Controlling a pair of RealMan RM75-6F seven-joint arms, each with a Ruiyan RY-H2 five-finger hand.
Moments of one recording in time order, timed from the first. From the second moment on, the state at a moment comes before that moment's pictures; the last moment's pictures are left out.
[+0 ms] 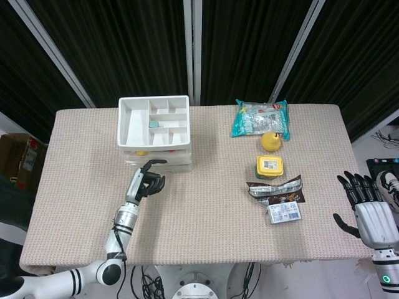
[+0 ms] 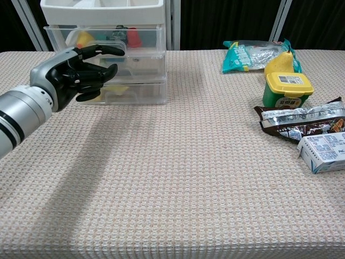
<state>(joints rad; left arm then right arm) -0.51 -1.81 -0.33 -1.48 1.19 1.10 -0.55 0.08 -1.04 0.04 -1.67 -1.60 1.51 -0.03</state>
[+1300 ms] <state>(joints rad) -0.56 -1.46 -0.27 -1.71 1.26 1.17 0.14 0.07 -1.01 0.05 -1.66 -1.62 1.57 0.02</state>
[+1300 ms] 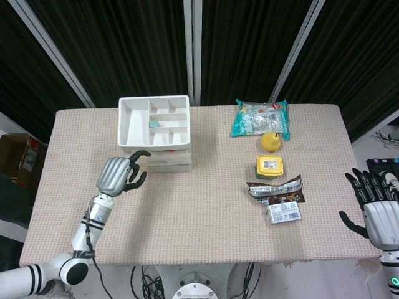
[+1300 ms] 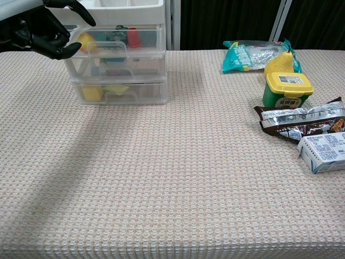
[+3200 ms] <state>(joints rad) -0.51 -1.16 -0.14 -1.98 1.38 1.17 0.11 0.05 -1.01 0.05 -1.66 -1.62 1.59 0.02</state>
